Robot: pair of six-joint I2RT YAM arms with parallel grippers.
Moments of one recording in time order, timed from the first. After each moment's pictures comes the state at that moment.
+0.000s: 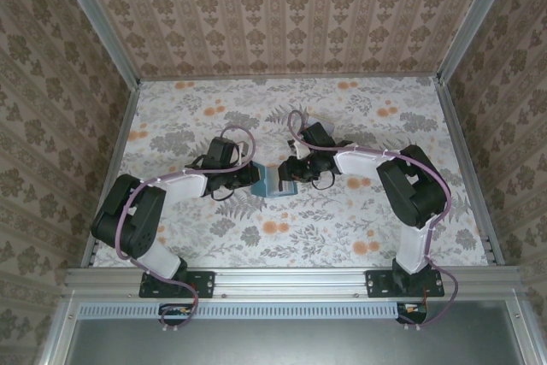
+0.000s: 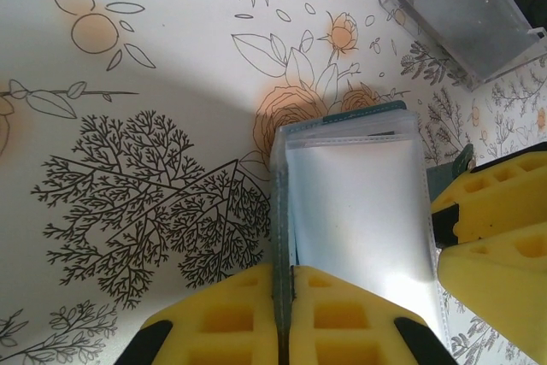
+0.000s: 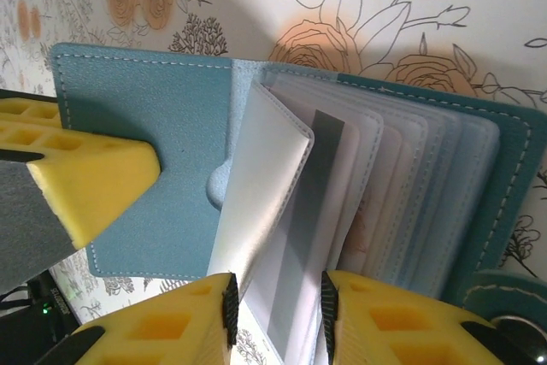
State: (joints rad) left arm -0.50 1.57 0.71 0.00 0.40 -0.59; right arm 0.54 1.88 1.10 -0.22 -0.54 0.53
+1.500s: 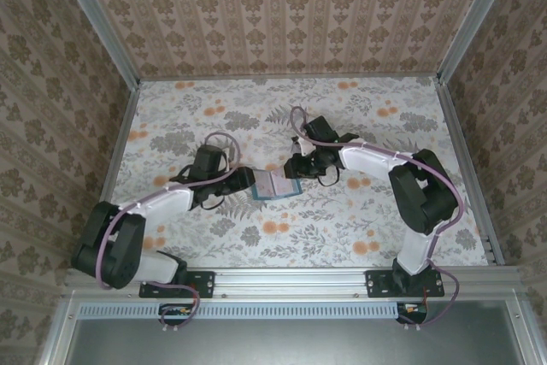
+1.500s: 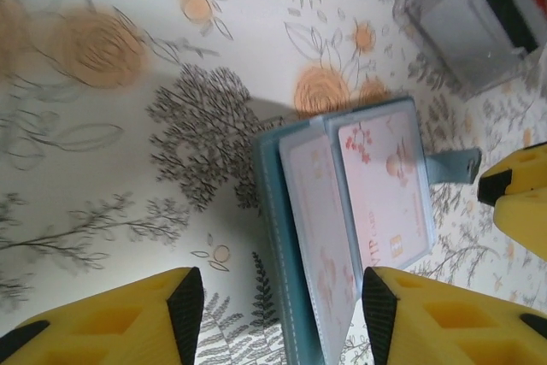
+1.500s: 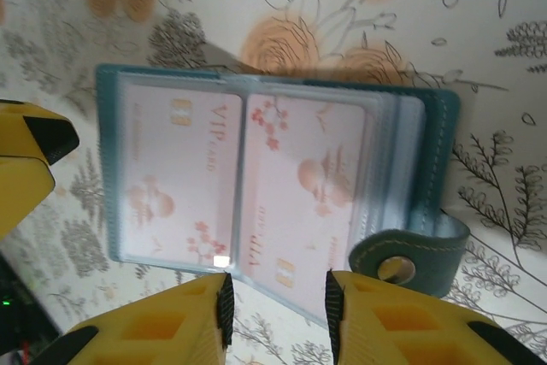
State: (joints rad) left arm -0.47 1.38 0.59 -0.05 0.35 -0.65; right arm 0.53 1.81 1.16 -0.43 -0.44 0.42
